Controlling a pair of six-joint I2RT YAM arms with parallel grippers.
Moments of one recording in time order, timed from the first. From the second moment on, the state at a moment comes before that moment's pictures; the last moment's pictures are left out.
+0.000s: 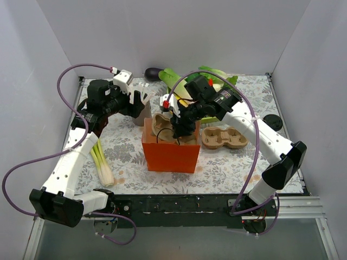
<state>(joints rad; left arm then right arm) -0.26 1.19 1.29 -0.52 0.30 0.06 0.79 1.62 1.77 -1.04 -0.66 -0.56</state>
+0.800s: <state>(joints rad) -0.26 1.16 1.17 -0.45 0.41 -0.03 0.94 1.60 1.71 -1.35 -0.24 -0.66</state>
